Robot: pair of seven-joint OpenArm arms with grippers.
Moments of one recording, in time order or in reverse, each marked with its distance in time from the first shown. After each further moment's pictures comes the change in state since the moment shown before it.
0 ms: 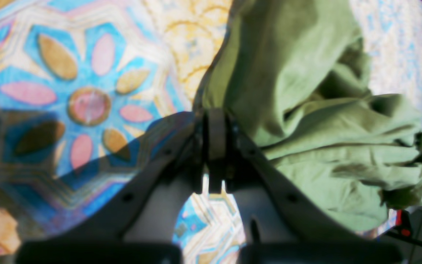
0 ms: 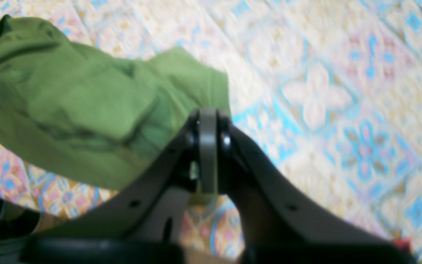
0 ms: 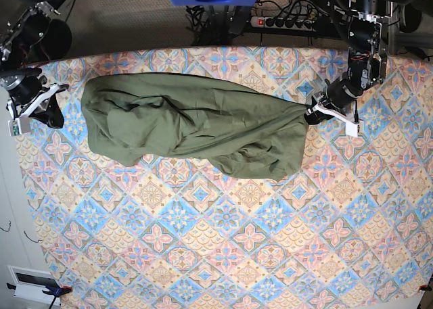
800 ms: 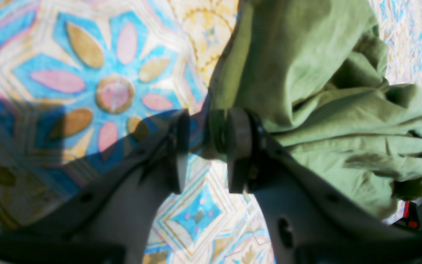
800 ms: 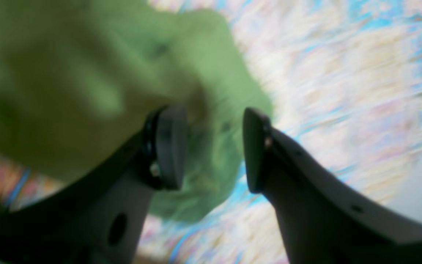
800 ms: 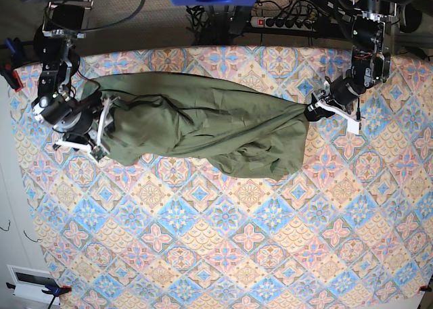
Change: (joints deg) left arm 1.2 -1.5 0.0 0.0 0.0 -0.3 1.1; right arm 7.6 2.0 -35.3 1.3 -35.1 0.3 1.0
